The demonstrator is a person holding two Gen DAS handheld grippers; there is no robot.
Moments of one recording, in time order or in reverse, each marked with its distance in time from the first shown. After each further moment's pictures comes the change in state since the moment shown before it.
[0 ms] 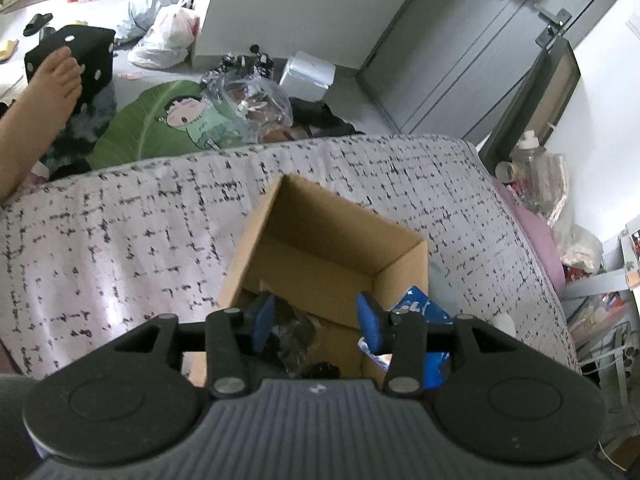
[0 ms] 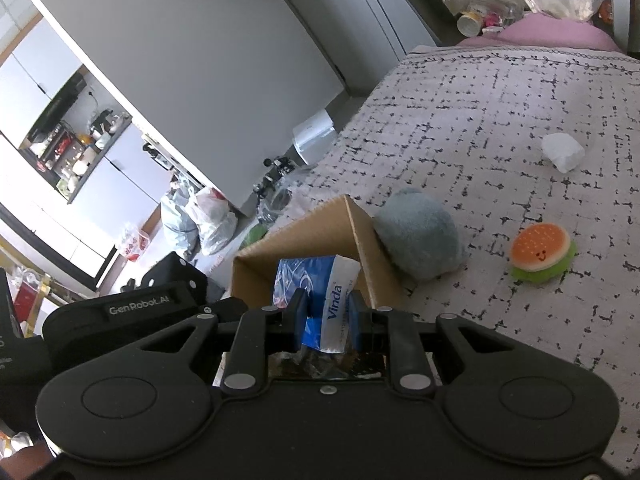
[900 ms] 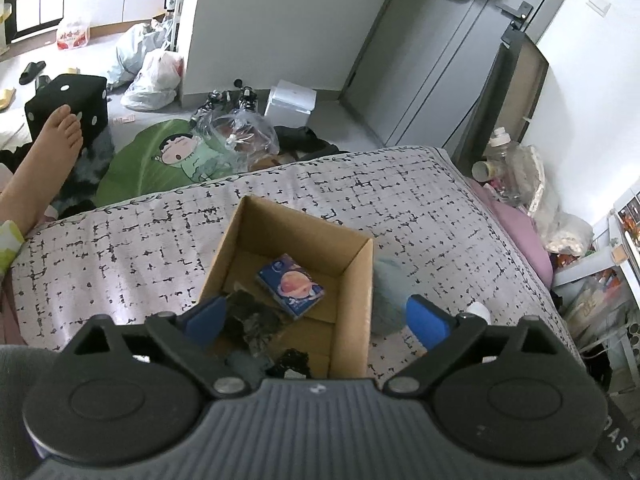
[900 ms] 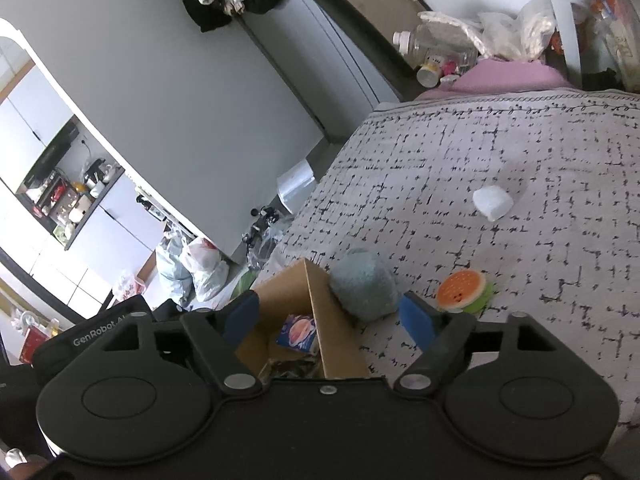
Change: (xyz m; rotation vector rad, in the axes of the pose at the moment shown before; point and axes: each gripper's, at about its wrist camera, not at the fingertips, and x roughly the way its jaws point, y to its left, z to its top) left arm -0.056 -0.055 -0.021 0.102 -0.074 0.025; right arm -0.080 -0.040 0.020 0.055 -0.132 -0.032
